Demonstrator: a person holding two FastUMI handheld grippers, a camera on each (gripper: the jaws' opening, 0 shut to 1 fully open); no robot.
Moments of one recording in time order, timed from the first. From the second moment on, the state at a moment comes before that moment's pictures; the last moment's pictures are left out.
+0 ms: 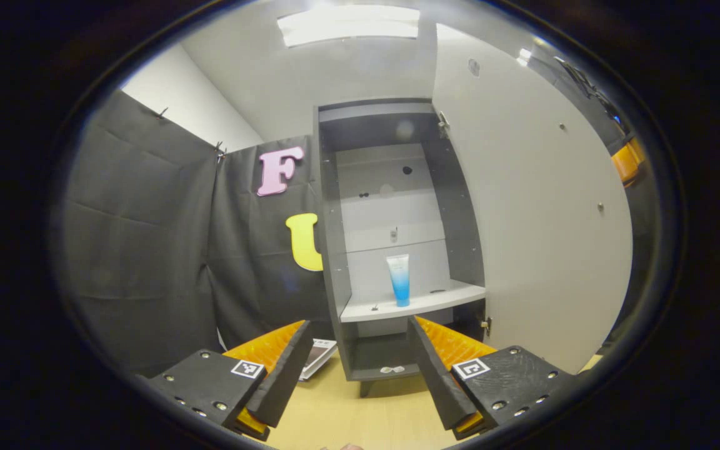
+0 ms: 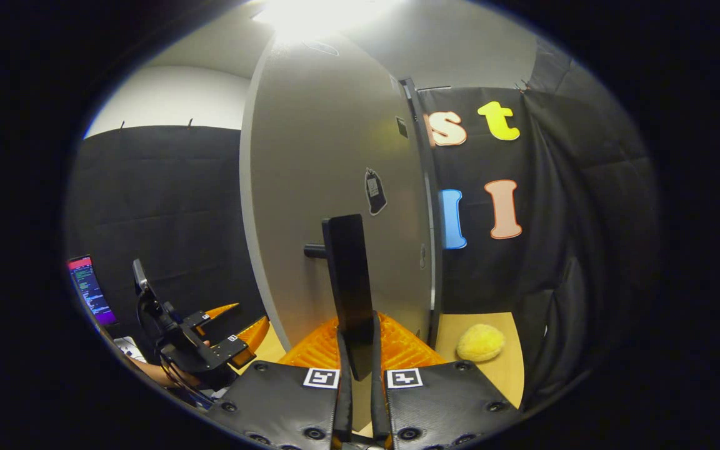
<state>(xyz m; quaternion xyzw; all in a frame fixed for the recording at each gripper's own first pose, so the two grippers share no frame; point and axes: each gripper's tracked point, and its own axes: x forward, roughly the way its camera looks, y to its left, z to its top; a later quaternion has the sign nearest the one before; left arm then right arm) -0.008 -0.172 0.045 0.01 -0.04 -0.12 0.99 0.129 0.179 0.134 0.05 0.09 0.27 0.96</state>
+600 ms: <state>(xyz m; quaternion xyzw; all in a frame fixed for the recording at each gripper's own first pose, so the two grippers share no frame) -0.020 -0.203 0.071 0.01 -0.05 -0.11 0.99 0.119 0.137 0.133 0.08 0.05 0.22 0.97</state>
